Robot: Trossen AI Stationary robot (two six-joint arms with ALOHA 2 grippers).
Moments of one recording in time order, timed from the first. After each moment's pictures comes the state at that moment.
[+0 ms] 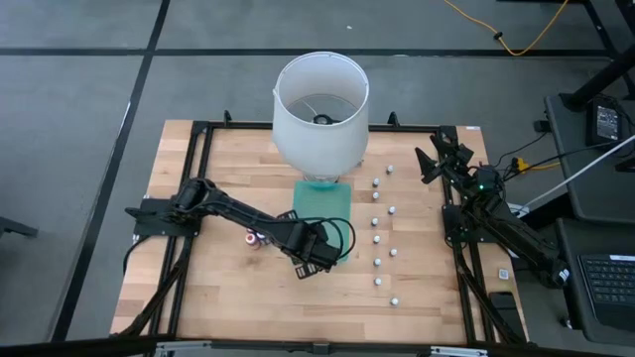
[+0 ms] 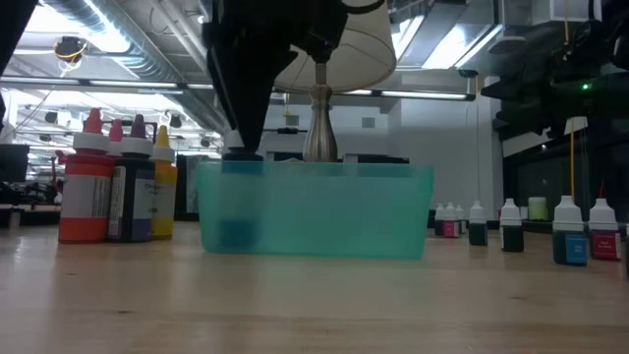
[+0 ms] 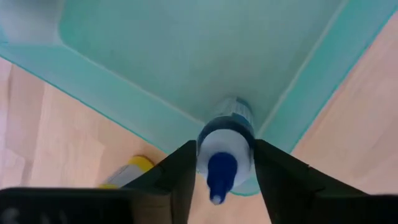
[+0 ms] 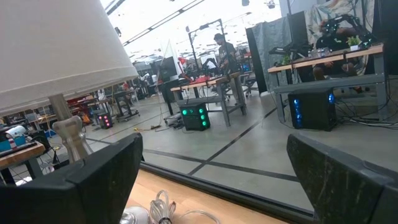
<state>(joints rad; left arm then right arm) -0.31 2.08 1.81 -1.30 -0.23 -0.75 -0.77 0.00 0.01 0.18 0.06 0.25</state>
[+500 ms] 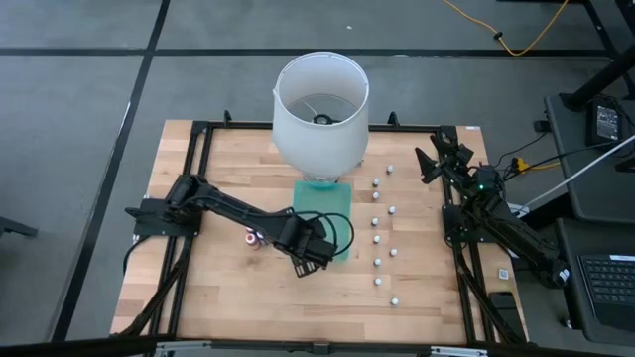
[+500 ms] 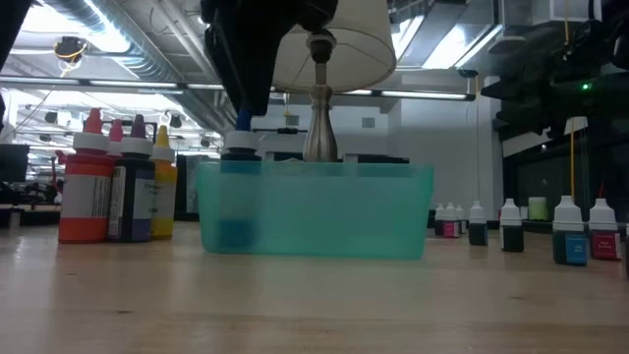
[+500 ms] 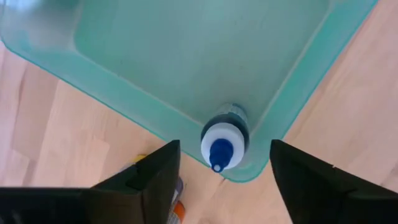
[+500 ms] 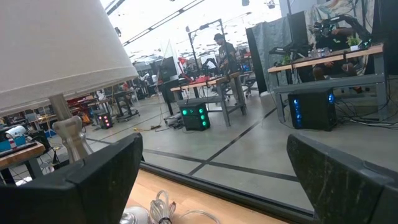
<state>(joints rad) -0.31 2.01 1.81 -1.30 -0.24 -0.77 -0.77 0.00 0.01 0.18 0.06 0.25</state>
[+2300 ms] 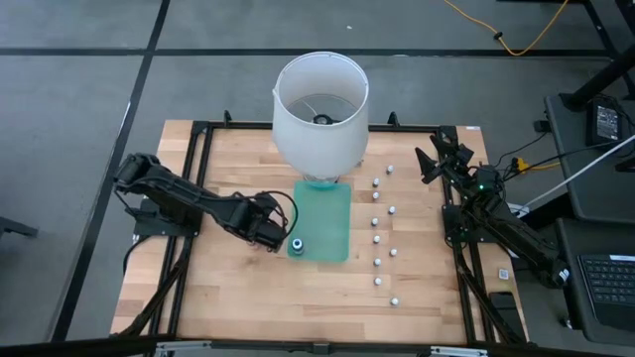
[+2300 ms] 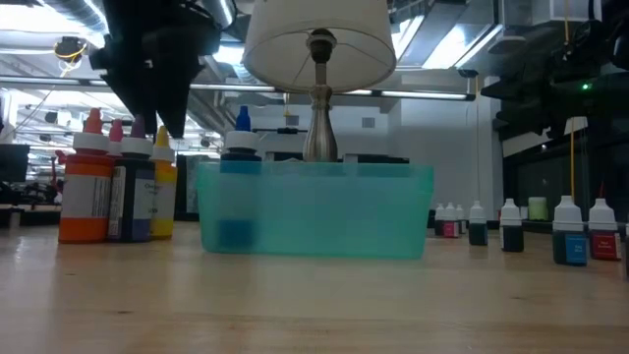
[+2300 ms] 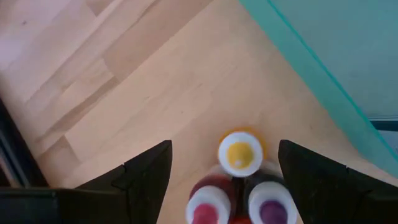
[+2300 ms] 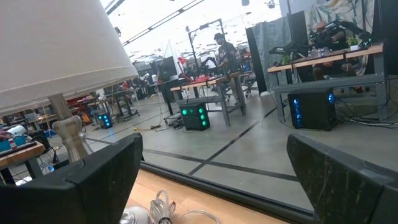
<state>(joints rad) -0.31 1.58 1.19 -1.18 -0.45 -1.22 -0.77 0.00 0.01 0.18 0.06 0.25</state>
